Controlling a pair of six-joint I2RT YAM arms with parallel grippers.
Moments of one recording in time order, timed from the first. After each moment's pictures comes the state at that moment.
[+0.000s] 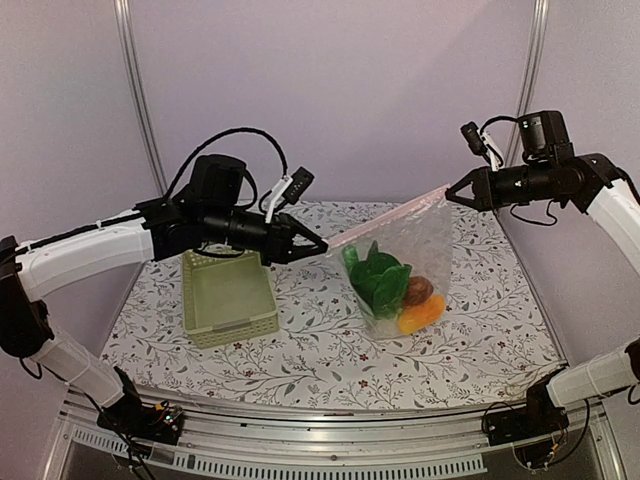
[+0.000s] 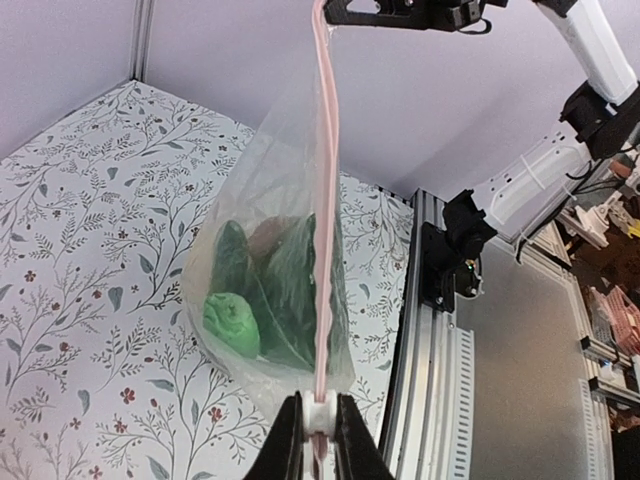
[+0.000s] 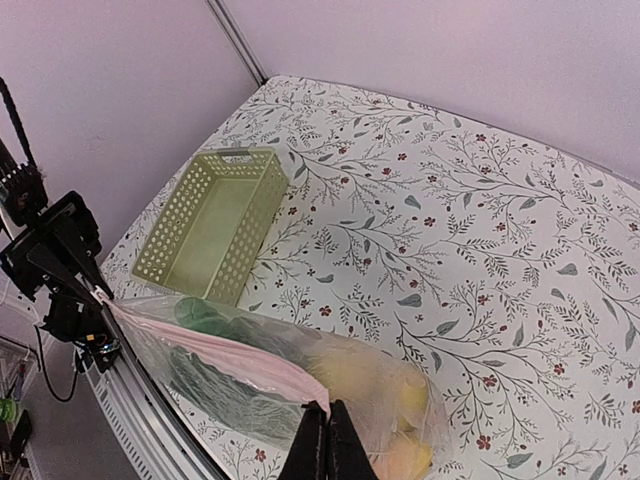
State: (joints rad) left arm -0.80 1.45 1.23 -0.22 0.60 -0.12; right arm 0.36 1.26 1.49 -0.83 -0.44 0.09
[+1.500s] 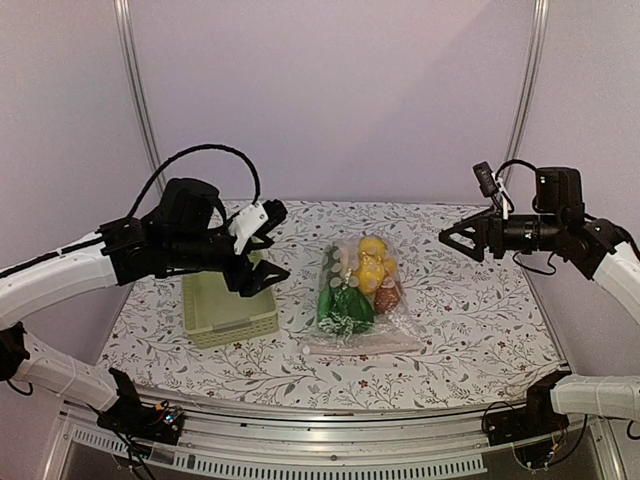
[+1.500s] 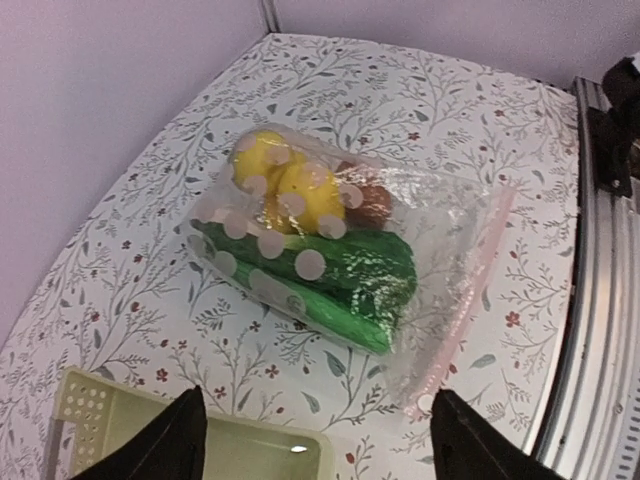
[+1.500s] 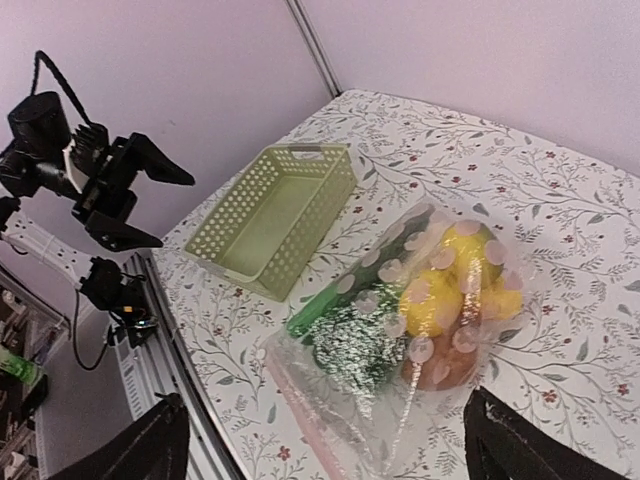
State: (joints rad) left arm -0.83 1.22 1.05 -0.41 0.16 0.27; right arm 0.33 0.97 0.97 -0.48 -0.70 0.10
